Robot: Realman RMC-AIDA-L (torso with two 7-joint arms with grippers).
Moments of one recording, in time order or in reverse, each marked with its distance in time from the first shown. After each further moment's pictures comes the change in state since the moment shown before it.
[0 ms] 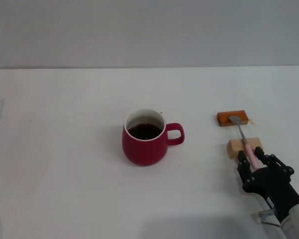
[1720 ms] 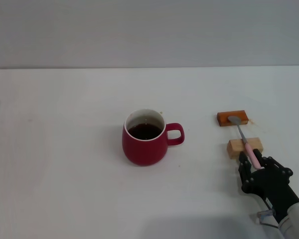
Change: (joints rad) left arm 0.012 0.006 0.000 0.001 0.004 0.014 -0.002; right arm 0.003 0.004 -0.017 0.009 0.042 0.007 -0.008
